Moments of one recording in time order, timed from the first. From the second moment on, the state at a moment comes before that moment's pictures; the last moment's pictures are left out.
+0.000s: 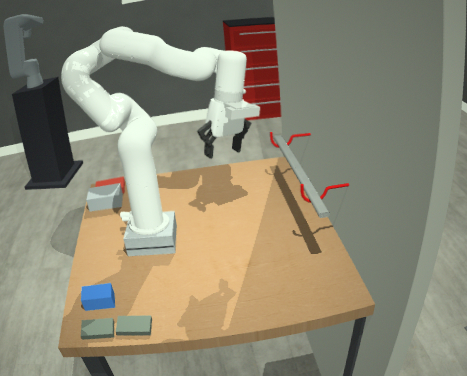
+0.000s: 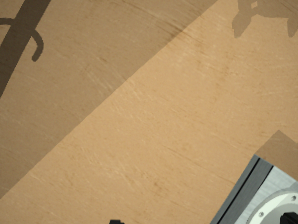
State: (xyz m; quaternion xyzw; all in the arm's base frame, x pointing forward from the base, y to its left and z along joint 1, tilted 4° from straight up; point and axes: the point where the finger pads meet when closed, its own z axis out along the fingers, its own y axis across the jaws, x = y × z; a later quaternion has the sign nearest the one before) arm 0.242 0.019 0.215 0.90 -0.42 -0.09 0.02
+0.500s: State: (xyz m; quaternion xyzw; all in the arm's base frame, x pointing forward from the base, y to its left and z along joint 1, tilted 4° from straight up) arm 0.253 0.018 0.225 0.81 -0.59 -0.04 -0.01
